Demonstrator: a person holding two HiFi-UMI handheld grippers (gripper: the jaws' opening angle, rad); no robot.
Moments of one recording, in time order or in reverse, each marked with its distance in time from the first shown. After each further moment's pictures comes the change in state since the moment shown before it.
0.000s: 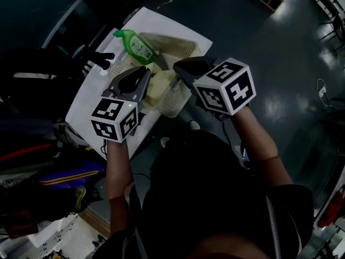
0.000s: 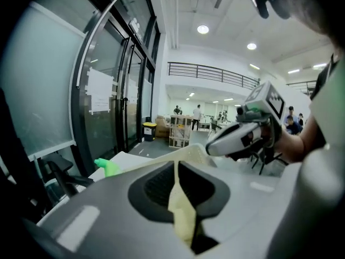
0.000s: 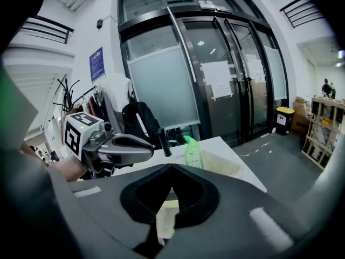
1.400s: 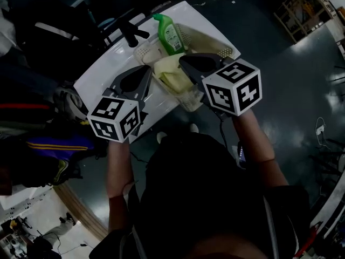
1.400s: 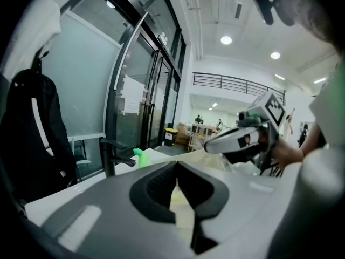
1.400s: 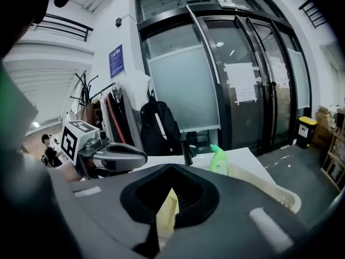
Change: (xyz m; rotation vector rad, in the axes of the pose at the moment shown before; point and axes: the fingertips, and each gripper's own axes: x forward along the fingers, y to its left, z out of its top) left arm -0.094 0.046 -0.028 -0.176 -0.093 0.220; right arm 0.047 0.076 0.033 -0.129 -0.022 0.149
